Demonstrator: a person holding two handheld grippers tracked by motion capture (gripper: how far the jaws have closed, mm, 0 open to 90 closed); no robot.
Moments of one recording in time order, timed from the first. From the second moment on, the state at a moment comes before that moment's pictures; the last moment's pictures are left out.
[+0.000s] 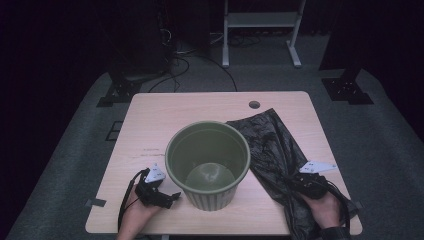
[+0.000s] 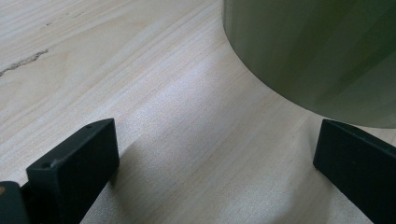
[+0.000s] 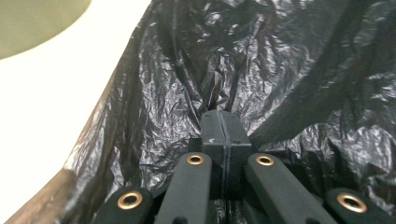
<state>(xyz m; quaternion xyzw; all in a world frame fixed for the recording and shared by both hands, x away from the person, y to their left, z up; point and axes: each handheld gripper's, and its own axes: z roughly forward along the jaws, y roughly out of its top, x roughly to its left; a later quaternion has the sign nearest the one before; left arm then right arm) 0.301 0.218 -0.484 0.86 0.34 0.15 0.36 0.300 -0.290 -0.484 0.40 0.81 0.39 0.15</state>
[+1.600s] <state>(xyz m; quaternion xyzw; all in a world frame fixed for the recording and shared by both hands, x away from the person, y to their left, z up) 0.301 0.218 -0.484 0.86 0.34 0.15 0.36 0.348 -0.291 -0.465 0.47 0.78 0.38 0.17</state>
